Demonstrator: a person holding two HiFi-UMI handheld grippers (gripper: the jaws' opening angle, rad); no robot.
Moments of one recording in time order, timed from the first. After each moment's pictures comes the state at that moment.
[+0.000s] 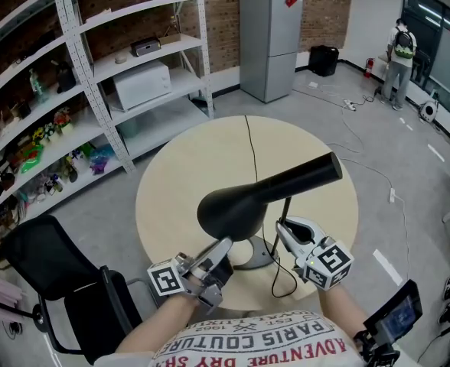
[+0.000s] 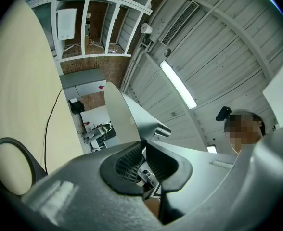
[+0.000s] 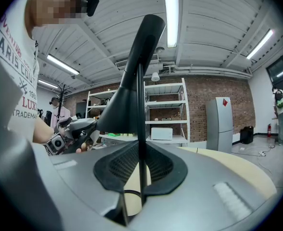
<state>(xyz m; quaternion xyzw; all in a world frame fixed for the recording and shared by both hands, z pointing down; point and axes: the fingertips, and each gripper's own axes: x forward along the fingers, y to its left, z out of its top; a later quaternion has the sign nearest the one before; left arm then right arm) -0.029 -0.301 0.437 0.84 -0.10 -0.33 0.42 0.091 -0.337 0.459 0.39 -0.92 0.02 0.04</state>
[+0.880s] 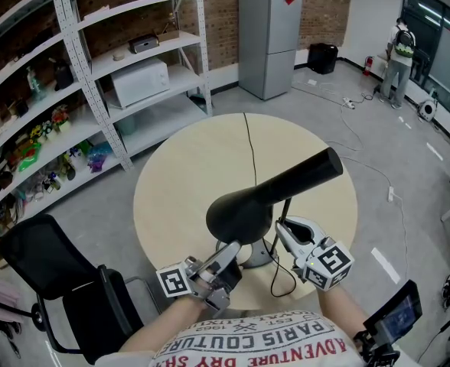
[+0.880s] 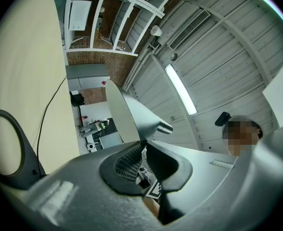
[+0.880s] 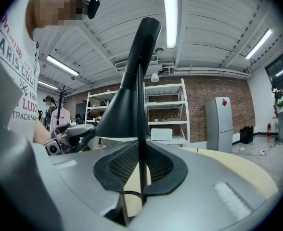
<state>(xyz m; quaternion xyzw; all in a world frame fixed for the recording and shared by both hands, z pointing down) -0.008 -0.291 0.441 0.80 -0.06 -0.37 0.47 0.090 -0.336 0.455 0.39 -0.92 0.02 0.03</state>
